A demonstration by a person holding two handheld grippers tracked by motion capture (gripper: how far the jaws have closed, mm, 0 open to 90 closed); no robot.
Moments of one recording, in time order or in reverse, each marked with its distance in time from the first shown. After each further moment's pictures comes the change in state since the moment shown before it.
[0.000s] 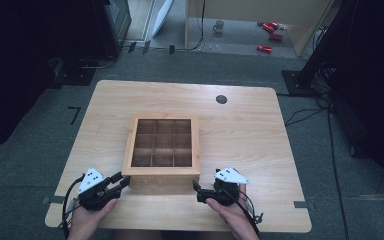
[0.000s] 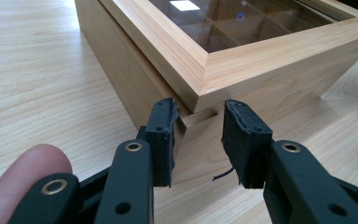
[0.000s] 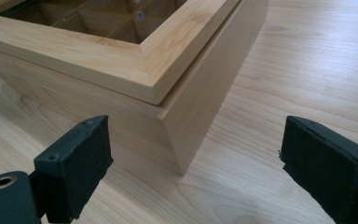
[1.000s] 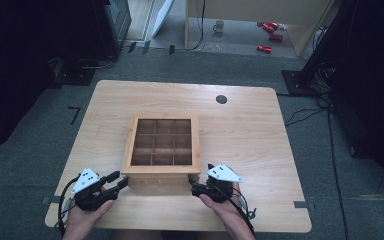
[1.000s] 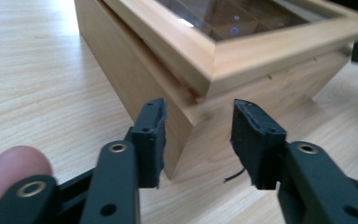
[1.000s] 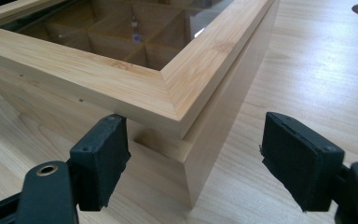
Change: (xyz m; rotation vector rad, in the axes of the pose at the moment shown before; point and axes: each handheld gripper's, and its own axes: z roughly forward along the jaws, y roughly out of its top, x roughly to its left) left arm 0.010 -0.003 -0.006 -0.008 -0.038 0.001; right arm 0.014 0.013 0.007 -0.055 -0.024 -0.042
